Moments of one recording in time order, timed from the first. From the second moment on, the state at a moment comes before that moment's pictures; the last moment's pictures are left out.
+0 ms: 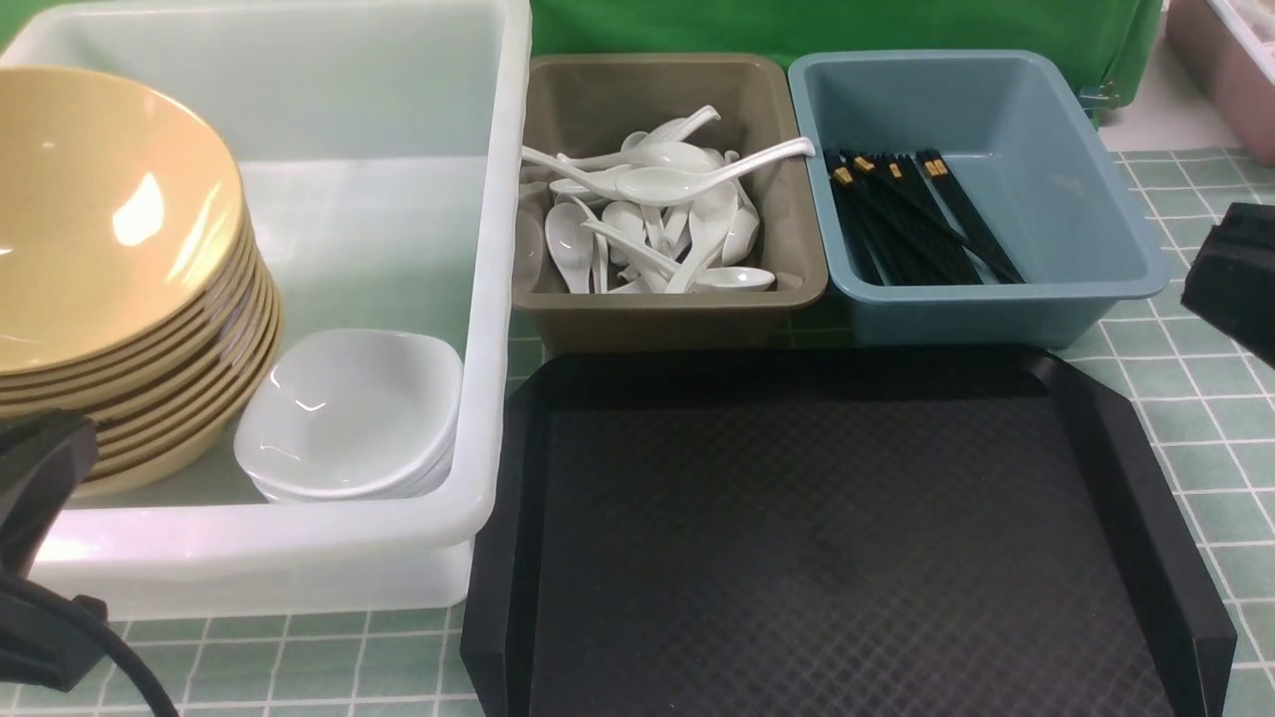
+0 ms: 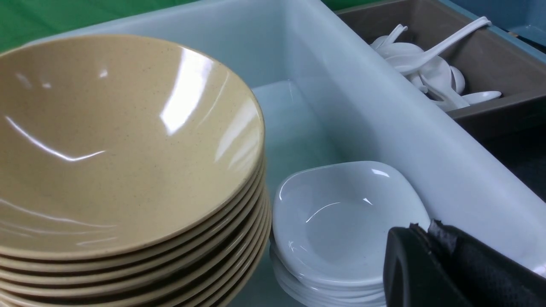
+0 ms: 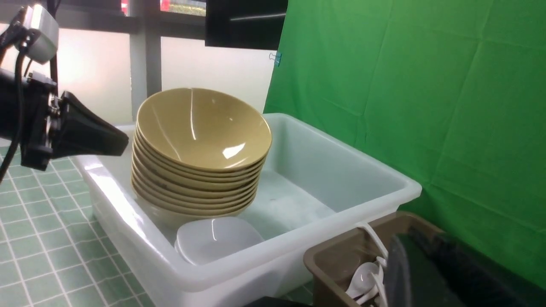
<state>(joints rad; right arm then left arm) 0.77 0.59 -0.72 0.22 0.22 -0.41 -0.19 0.41 -0.48 0.01 0.47 0.12</state>
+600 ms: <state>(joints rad) 0.09 0.18 -0.04 0.03 -0.07 0.04 -0.20 0.41 -0.48 0.01 0.47 0.12</state>
